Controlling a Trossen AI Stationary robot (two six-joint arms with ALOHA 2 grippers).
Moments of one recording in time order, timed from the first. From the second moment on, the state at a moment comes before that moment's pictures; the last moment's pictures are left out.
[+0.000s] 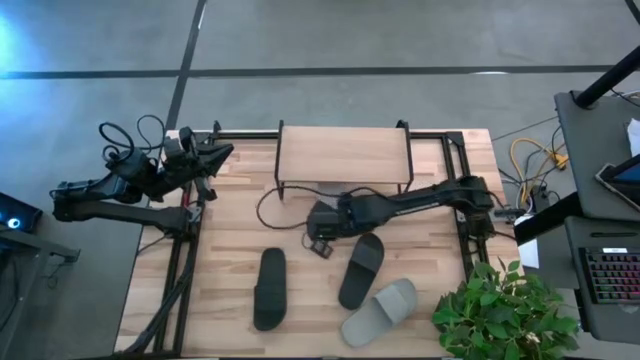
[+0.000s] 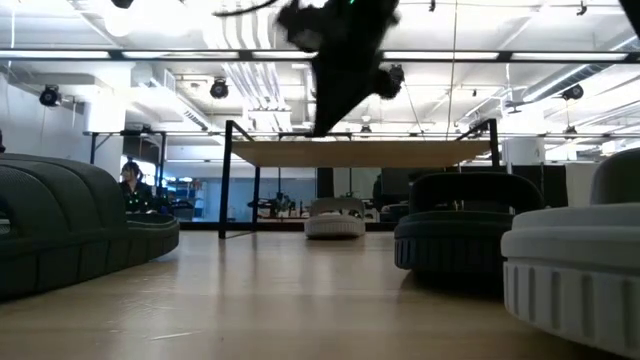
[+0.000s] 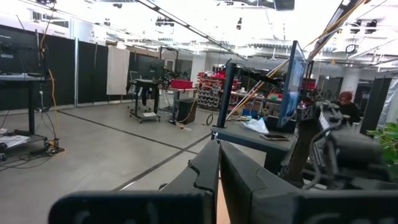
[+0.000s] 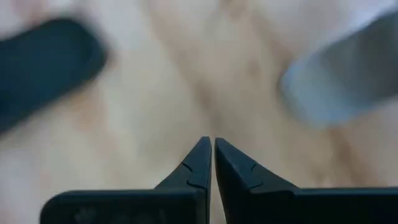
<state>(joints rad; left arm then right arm) 0.00 0.57 0.78 -0.05 -0.45 -0.05 0.17 1.99 1.75 -0.98 0.25 0.62</state>
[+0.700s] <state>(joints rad) 0.00 0.57 0.78 -0.06 -0.45 -0.04 0.66 1.97 1.75 -1.18 0.13 1.50</state>
